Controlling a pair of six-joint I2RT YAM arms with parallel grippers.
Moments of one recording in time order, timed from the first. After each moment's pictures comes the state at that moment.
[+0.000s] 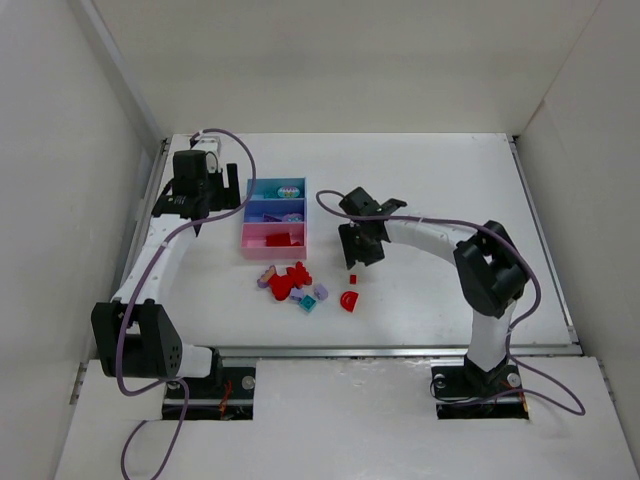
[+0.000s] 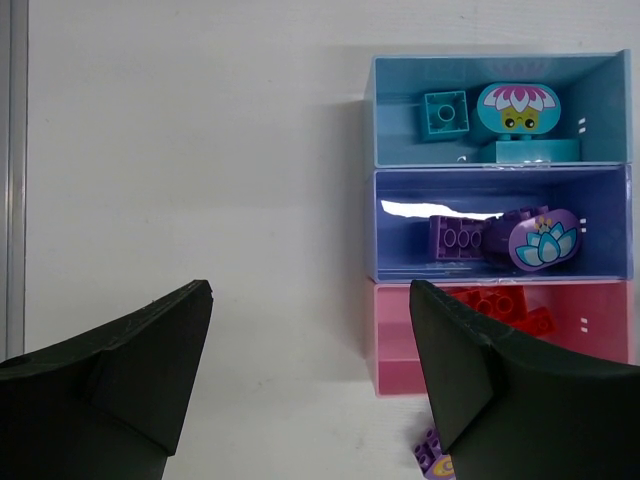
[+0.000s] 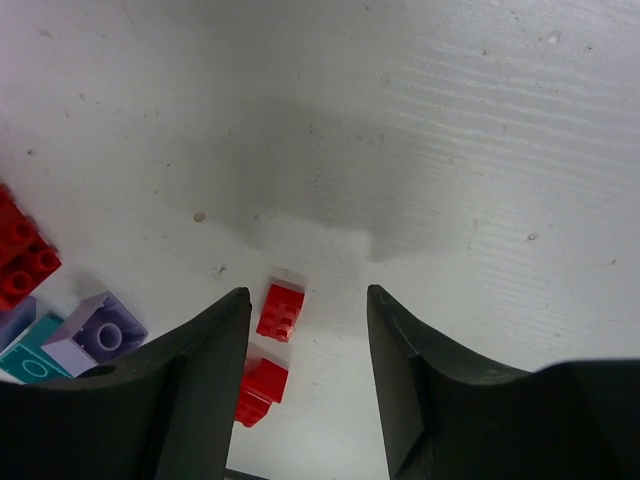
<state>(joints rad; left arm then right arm) -0.06 1.36 1.15 -0.44 -0.04 -0.05 0.68 1.89 1.35 -0.68 0.03 0.46</state>
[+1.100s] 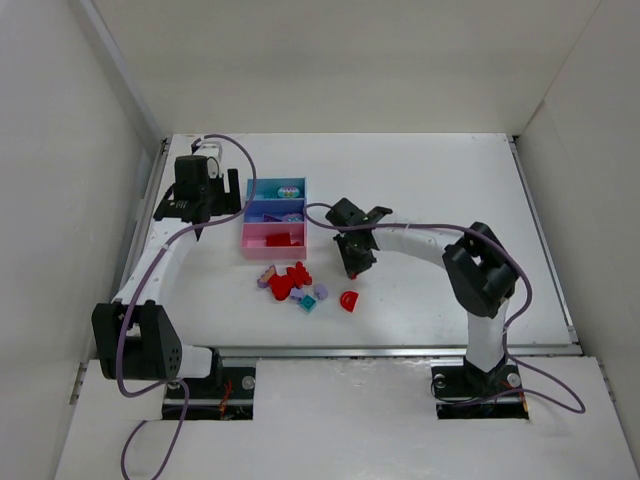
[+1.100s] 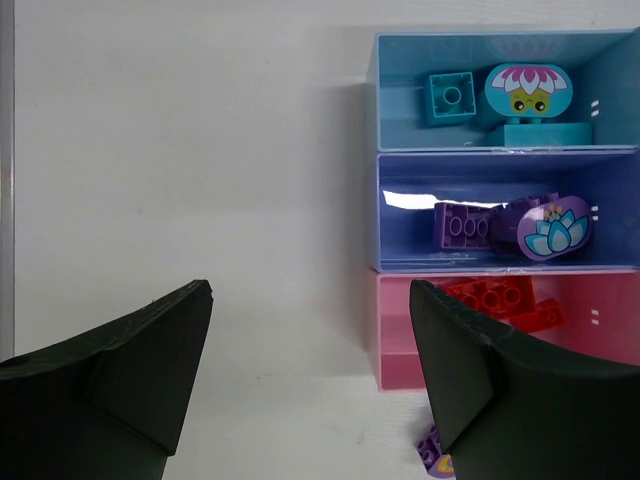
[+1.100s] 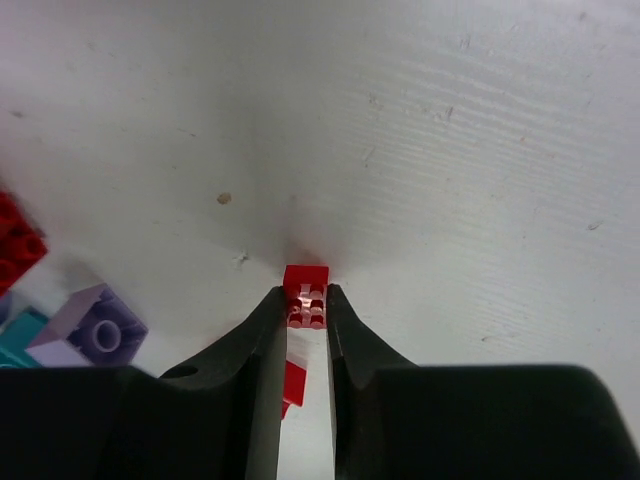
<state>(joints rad) -0.06 1.35 1.11 -0.41 -0.04 -0.05 0.77 1.94 1.36 -0.72 0.09 0.47</state>
